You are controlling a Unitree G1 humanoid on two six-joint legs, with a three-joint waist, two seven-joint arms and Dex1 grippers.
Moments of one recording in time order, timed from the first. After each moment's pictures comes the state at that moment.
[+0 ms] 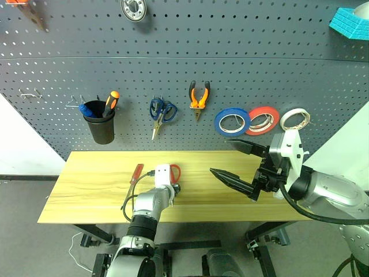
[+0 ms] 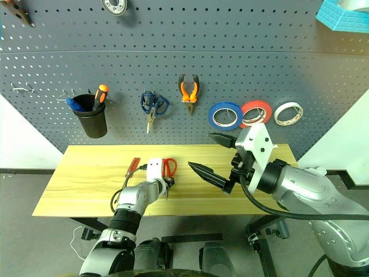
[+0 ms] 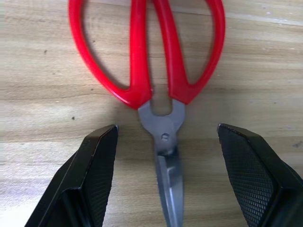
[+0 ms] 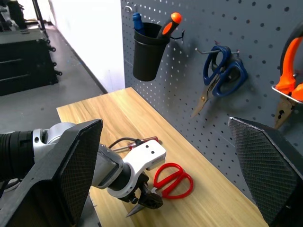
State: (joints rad) left arm -0.37 -0.15 0.06 0.40 -0.14 0.80 0.14; right arm -0.08 -0.76 -0.20 -0.84 0.93 0.75 0.49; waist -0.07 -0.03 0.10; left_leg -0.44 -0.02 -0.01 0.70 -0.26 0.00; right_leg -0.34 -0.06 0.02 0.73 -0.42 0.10
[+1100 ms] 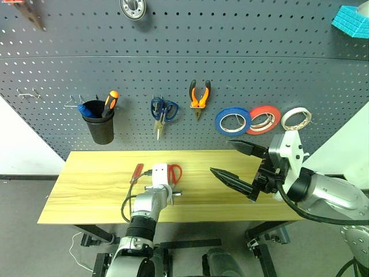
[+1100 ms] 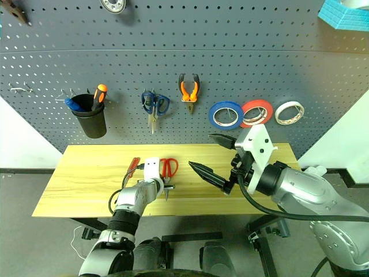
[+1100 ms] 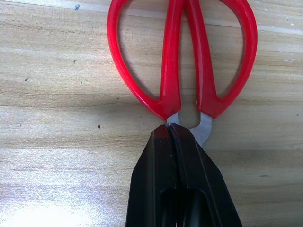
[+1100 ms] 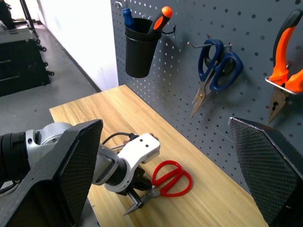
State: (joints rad) left arm -0.36 -0.14 0.07 0.38 -0.12 0.77 0.14; right arm -0.06 -0.77 -0.20 -0.86 0.95 0.76 0.43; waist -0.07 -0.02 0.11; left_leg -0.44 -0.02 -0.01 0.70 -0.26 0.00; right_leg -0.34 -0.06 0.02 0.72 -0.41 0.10
